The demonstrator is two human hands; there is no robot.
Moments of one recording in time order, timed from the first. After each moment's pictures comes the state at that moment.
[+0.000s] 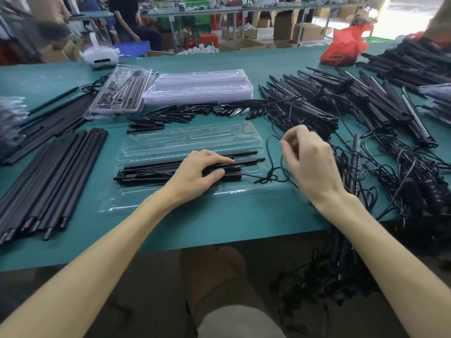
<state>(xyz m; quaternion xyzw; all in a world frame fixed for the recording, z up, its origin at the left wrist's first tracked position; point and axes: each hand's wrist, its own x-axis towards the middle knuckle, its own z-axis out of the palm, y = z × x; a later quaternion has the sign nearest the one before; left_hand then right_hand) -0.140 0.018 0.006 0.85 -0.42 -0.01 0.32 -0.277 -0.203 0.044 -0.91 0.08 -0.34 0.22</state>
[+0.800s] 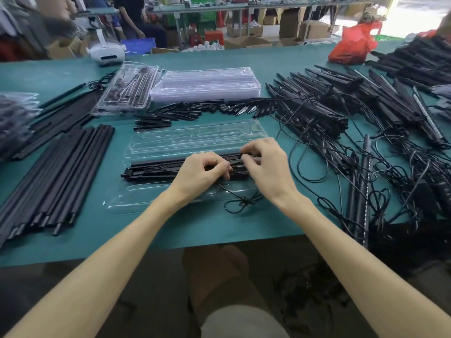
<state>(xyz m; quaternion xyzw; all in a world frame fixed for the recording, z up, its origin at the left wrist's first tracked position) -0.148 0.020 0.009 0.81 -0.36 -0.04 0.46 -0.228 -0.143 0.016 -0.88 0.08 -0.26 0.40</state>
